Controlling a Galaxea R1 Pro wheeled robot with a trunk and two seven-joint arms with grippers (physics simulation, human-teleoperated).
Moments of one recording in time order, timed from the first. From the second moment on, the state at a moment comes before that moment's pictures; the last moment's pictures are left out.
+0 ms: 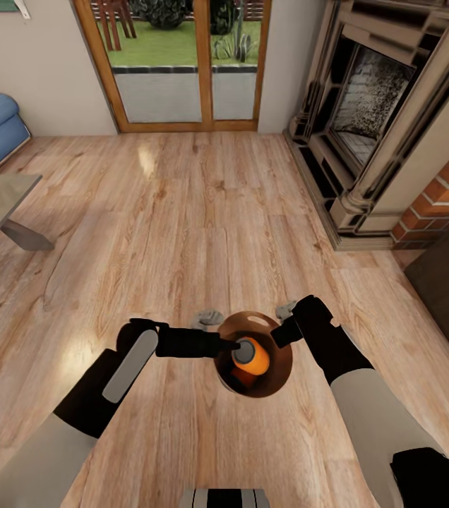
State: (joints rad) left arm -0.71 0.06 -0.43 -1.34 0.79 1.05 -0.22; right arm -0.90 0.05 0.12 -0.94 0.72 1.04 0.75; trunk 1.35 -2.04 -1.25
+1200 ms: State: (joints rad) left arm -0.71 -0.01 -0.44 -1.29 0.58 1.05 -0.16; right arm -0.90 0.07 0.15 -0.94 0.73 1.04 0.75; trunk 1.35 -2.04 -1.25
